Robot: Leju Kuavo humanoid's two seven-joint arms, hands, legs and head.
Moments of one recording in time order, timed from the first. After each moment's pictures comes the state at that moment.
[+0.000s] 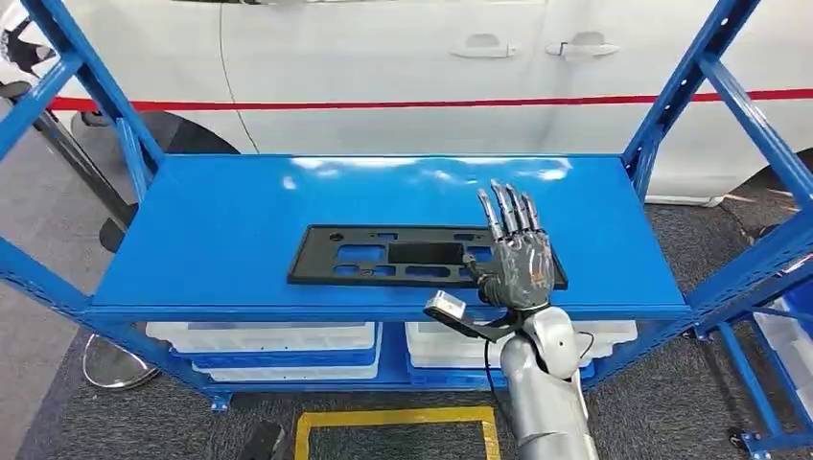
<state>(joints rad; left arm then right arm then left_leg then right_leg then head) -0.18 -0.21 0.91 -0.22 -1.14 0.06 -0.38 -0.38 0.35 -0.25 -1.17 1.35 -0.70 -0.62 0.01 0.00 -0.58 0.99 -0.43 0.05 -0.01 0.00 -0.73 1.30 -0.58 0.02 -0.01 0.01</state>
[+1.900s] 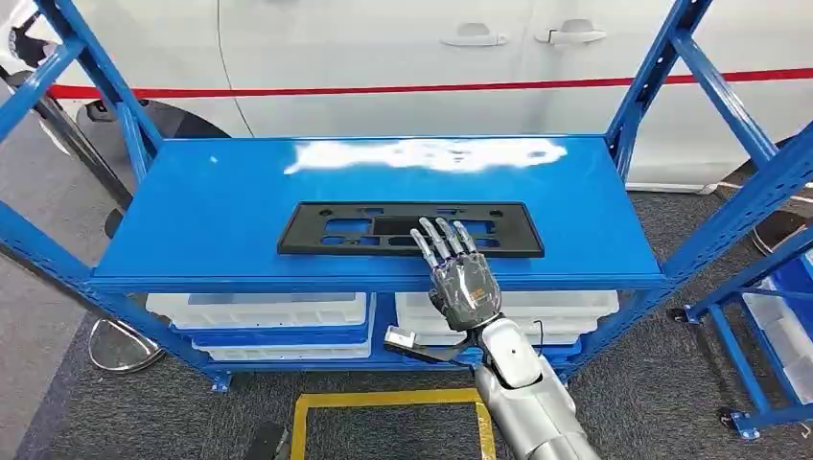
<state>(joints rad) -0.19 -0.22 0.89 -0.22 -1.13 0.08 -0.39 -0.40 0.19 0.22 -0.99 1.51 -0.70 -0.21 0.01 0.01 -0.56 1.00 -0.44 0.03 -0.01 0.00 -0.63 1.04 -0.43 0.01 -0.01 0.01</state>
